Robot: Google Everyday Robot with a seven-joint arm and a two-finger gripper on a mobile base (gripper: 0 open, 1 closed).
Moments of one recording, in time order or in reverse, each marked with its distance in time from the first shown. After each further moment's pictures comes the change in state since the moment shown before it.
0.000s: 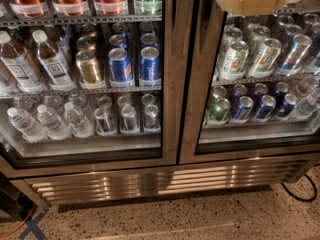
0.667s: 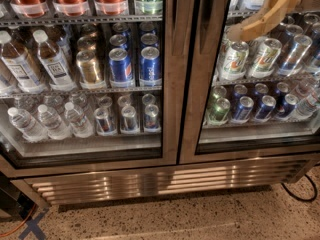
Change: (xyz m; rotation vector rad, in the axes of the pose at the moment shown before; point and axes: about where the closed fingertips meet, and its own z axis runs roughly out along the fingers) arm 0.000 0.000 0.000 0.000 0.000 0.000
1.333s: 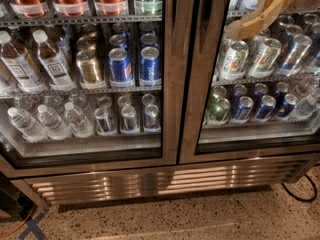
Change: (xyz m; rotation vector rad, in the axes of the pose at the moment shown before) arm -0.005 0.000 0.009 -0.041 -0.102 0.029
